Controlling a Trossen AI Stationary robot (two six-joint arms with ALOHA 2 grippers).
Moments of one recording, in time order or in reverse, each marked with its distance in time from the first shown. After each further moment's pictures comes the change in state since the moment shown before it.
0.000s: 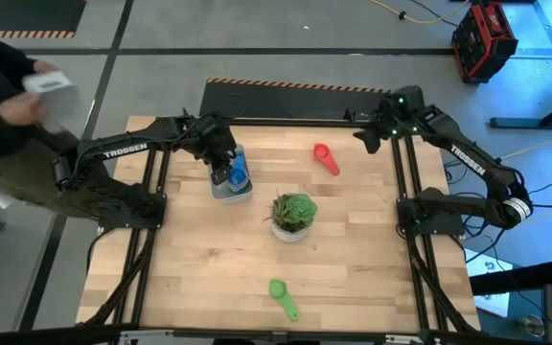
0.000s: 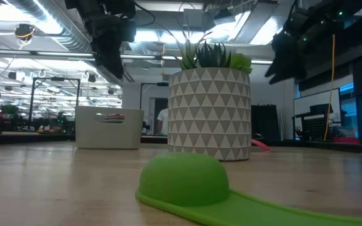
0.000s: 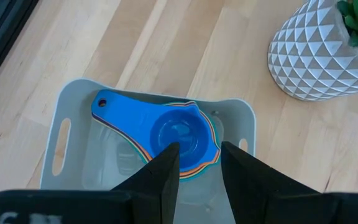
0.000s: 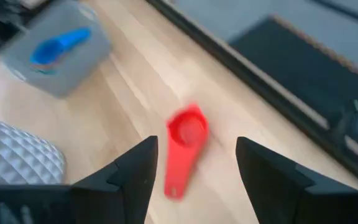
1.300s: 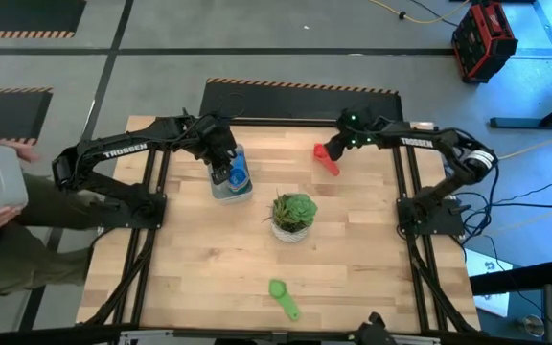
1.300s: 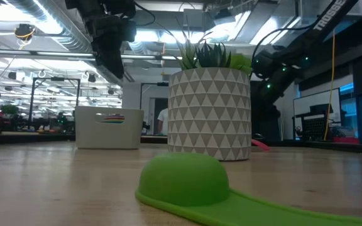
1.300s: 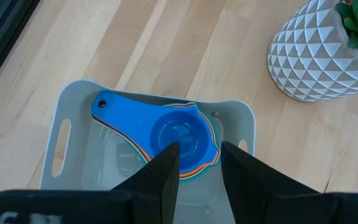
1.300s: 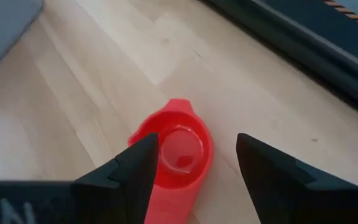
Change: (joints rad) left arm 0.000 0.000 0.000 0.004 0.000 -0.002; right arm 0.198 0.480 -0.120 0.545 0.197 0.182
